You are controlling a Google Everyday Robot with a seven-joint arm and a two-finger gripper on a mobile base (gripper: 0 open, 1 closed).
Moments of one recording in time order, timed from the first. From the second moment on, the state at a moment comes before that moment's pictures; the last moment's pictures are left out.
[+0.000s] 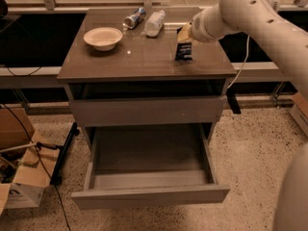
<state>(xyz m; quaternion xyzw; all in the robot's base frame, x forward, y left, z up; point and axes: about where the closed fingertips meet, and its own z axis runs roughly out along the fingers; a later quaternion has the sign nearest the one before) 0.789 -0.132 0.899 -0.07 0.90 0.17 0.40</state>
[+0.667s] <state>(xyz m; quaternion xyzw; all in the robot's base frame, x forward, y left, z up) 0.793 -0.127 0.901 -0.07 0.90 0.18 0.40</state>
